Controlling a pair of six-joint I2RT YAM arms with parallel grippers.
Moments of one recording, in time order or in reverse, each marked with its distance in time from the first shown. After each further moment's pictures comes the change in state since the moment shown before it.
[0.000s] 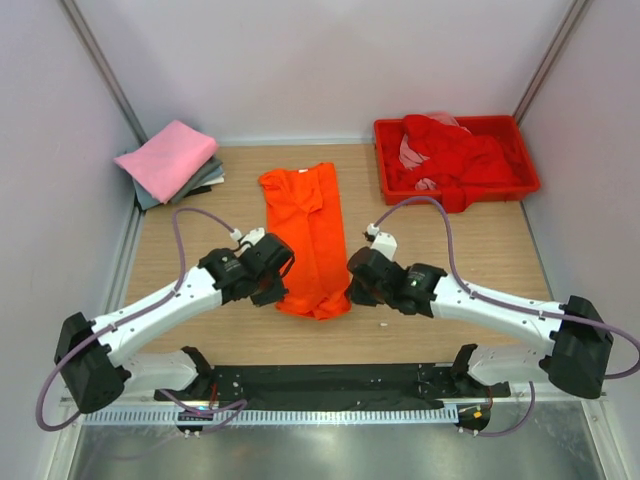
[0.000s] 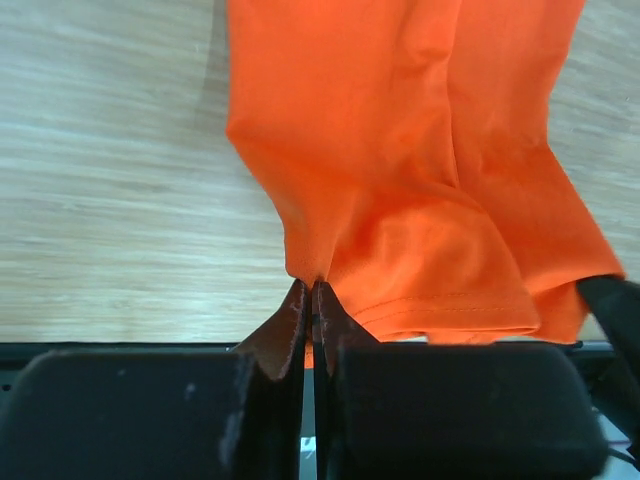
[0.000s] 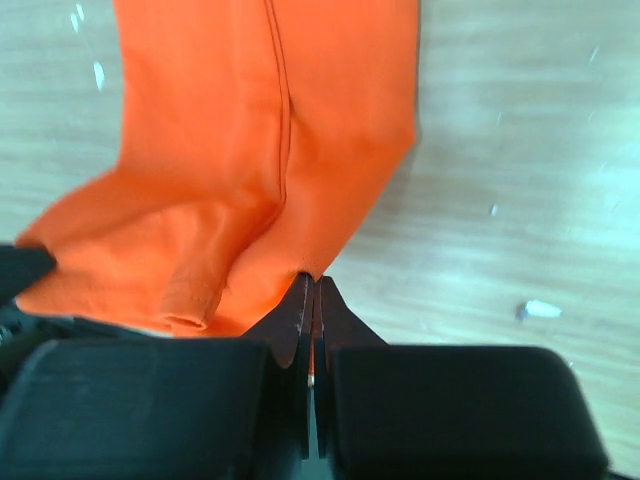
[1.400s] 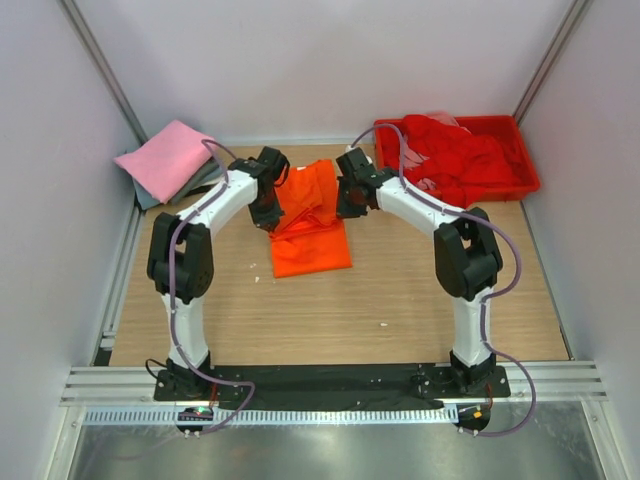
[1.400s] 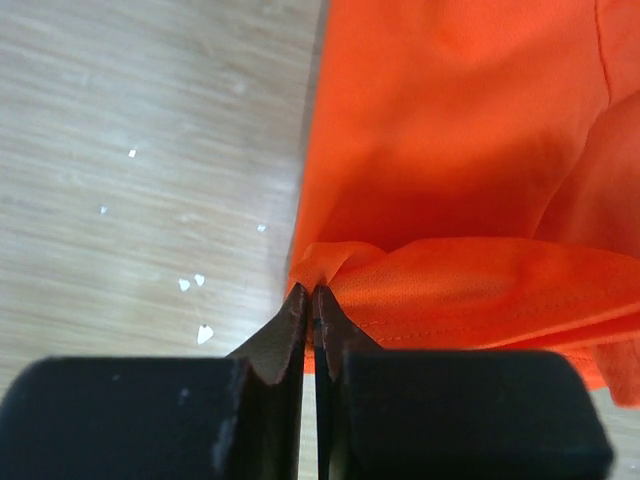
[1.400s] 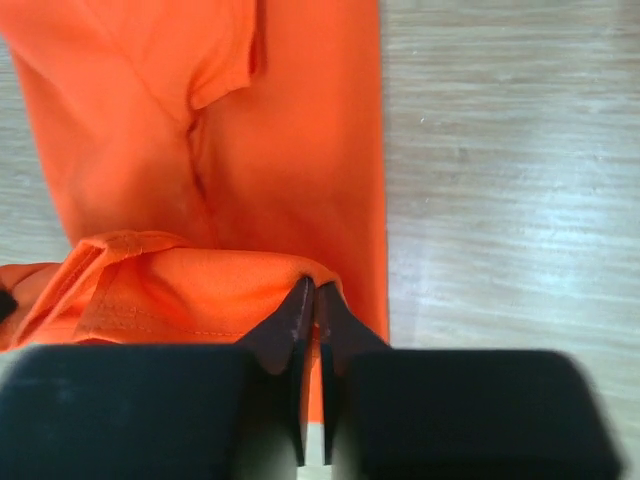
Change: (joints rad) left arm 0.461 0.802 0.717 -0.071 0.044 0.416; right arm -0.485 0.793 0.809 -0.048 -0.228 -0.468
